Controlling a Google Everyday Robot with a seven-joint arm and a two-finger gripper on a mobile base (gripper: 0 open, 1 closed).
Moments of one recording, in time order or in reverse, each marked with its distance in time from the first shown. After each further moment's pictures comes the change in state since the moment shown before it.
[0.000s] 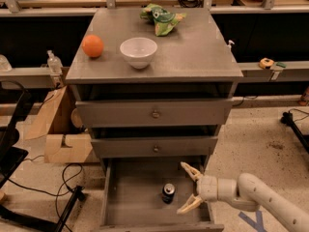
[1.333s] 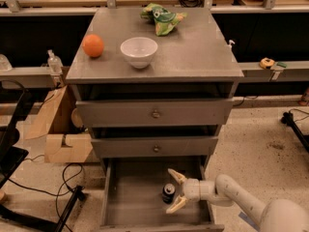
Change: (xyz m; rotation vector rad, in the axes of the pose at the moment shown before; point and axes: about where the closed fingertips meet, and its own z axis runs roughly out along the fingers) arm 0.118 -0.017 0.075 -0.096 -0.044 0.076
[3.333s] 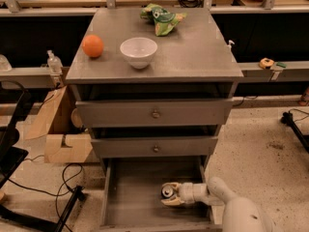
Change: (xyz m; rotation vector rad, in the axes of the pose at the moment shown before) arm 0.129 -0.028 0.025 -0.010 0.161 0.066
